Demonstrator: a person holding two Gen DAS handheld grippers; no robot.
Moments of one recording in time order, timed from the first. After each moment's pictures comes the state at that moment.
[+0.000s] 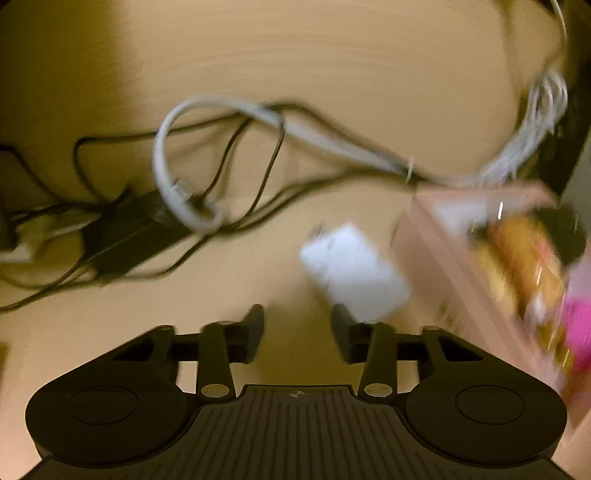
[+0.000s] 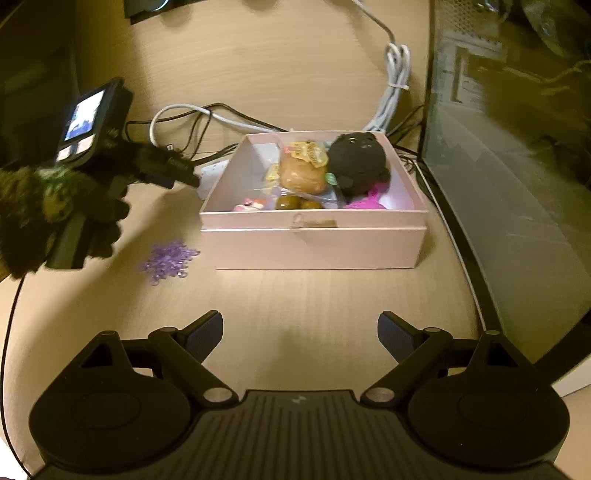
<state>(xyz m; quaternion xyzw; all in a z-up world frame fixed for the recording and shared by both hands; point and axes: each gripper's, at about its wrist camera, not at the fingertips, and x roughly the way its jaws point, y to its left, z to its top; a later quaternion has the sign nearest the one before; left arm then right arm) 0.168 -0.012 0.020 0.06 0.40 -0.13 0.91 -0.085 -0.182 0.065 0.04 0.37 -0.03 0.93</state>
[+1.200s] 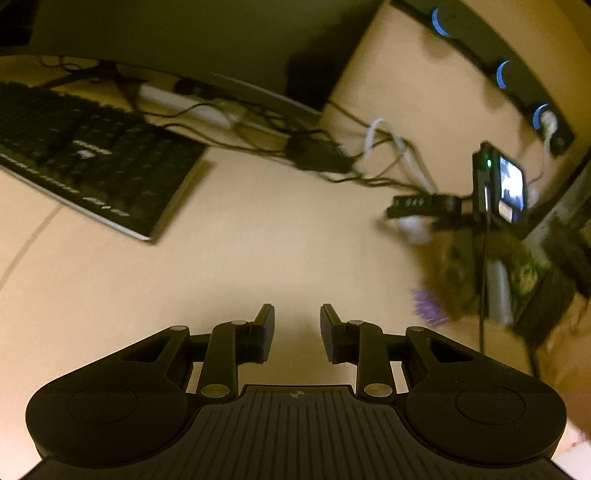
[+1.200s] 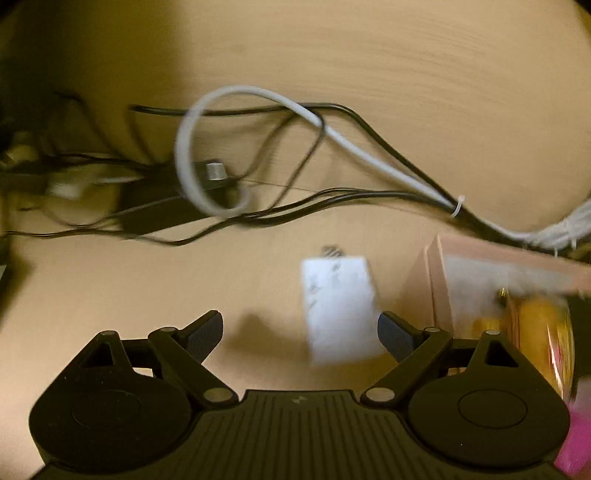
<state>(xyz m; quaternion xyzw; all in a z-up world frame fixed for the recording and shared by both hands) -0.028 0.223 0.056 -0.17 0.40 -0.09 0.90 0.202 -0.051 0.023 -0.05 0.42 -0.03 0.90</state>
